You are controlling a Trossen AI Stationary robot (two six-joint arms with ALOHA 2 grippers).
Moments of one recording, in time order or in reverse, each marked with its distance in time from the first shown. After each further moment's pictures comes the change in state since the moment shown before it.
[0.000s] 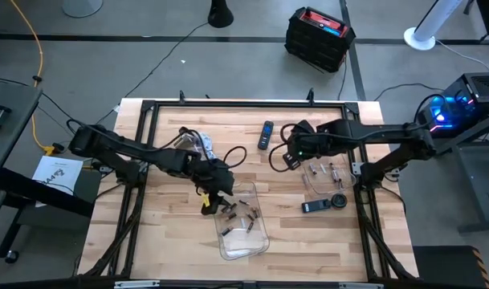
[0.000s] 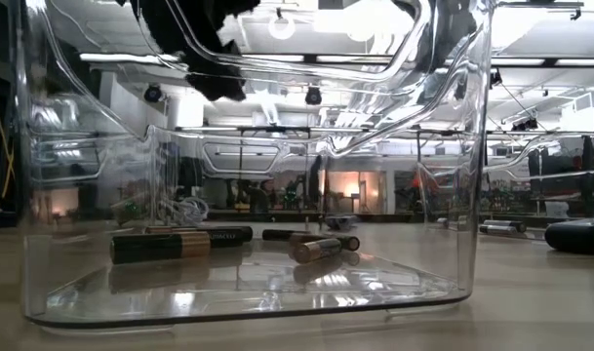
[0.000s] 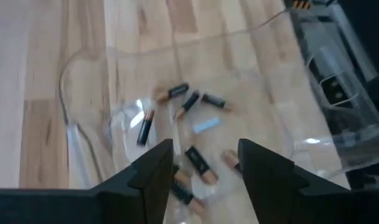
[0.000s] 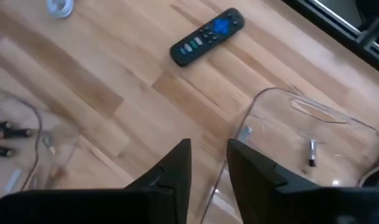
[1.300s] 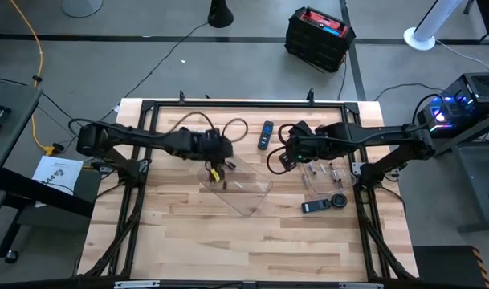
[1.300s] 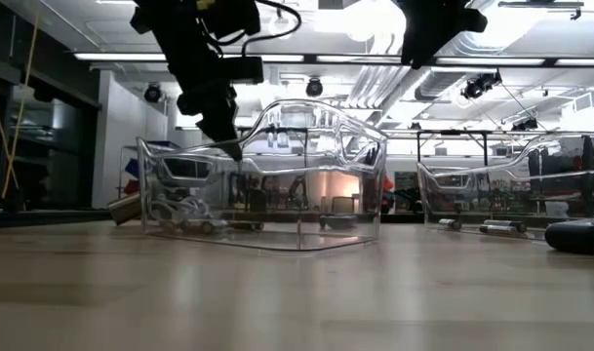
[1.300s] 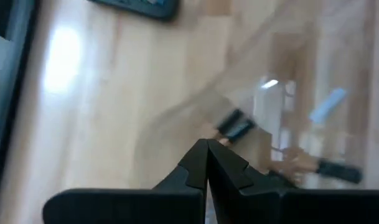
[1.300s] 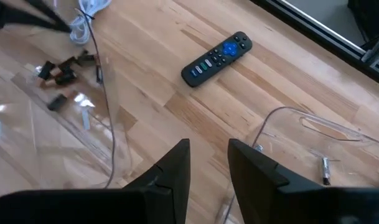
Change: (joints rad) left arm 0.234 0.058 -0.002 -0.155 -0.471 0.203; right arm 0.038 0.009 0.000 0.068 0.062 0.019
